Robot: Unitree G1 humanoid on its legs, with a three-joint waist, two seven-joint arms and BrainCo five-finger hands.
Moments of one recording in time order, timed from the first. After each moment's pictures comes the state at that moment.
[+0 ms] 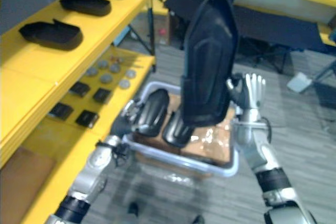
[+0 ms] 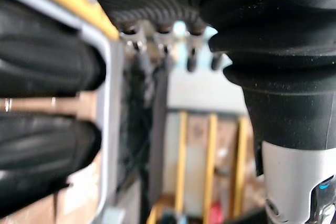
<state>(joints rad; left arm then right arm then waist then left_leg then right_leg) -0.17 0.30 -0.28 0.02 -0.32 0.04 0.02 -0.35 -0.53 0.18 0.22 -0.61 -0.13 -0.62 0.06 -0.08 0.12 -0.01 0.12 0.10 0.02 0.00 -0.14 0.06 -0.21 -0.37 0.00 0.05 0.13</state>
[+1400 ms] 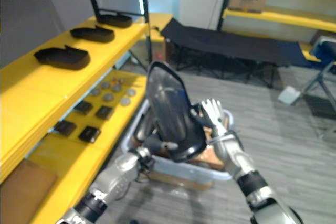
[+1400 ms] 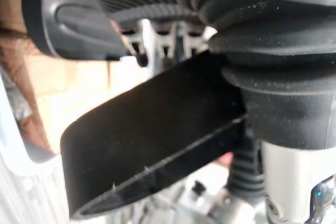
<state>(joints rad) -0.20 0.22 -0.53 0.11 -0.51 0.19 -0.06 -0.37 -0.43 0.41 0.44 -0.77 -0.18 -0.57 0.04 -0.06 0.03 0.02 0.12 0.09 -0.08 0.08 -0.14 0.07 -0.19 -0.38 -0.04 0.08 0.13</state>
